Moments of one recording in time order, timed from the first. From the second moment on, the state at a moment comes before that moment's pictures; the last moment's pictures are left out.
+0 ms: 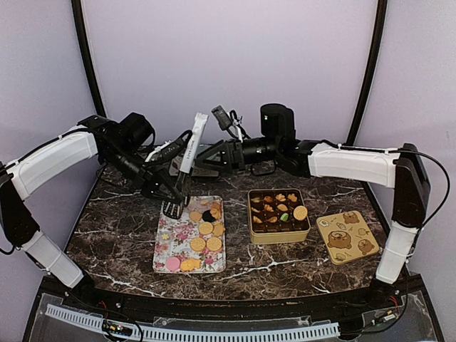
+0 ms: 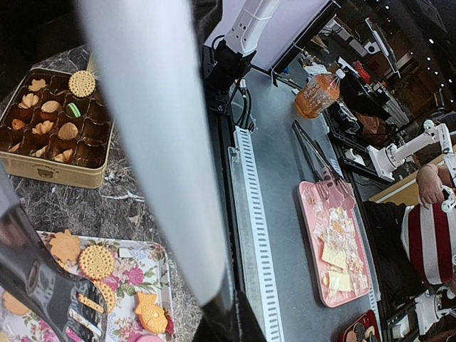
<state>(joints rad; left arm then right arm) -0.53 1.51 1.45 -1.22 1.09 0.67 0.83 1.83 1.47 0.25 -0.94 0.43</state>
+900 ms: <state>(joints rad) -0.53 1.51 1.45 -1.21 1.02 0.66 0.91 1.81 1.51 0.23 -0.80 0.35</state>
